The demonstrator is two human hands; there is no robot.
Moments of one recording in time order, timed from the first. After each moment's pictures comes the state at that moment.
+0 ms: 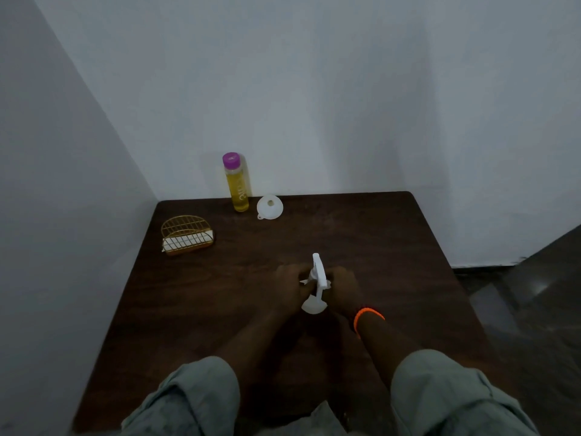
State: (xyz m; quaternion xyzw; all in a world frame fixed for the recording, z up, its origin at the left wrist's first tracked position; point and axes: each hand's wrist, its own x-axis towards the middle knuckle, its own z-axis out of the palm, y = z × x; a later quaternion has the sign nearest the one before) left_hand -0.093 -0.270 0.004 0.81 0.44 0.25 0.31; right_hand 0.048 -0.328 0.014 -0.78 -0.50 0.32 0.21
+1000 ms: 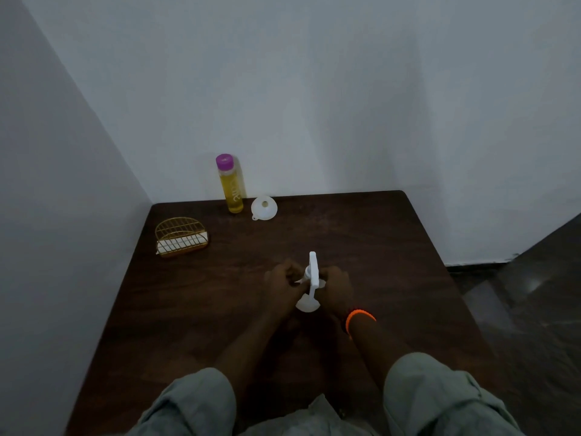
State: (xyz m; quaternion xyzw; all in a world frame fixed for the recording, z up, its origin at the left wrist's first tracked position) left_hand -0.101 -0.284 0.010 0.72 0.50 0.26 0.40; right_hand 0.045 -0.328 -0.007 -0.80 -0.47 0.30 0.24
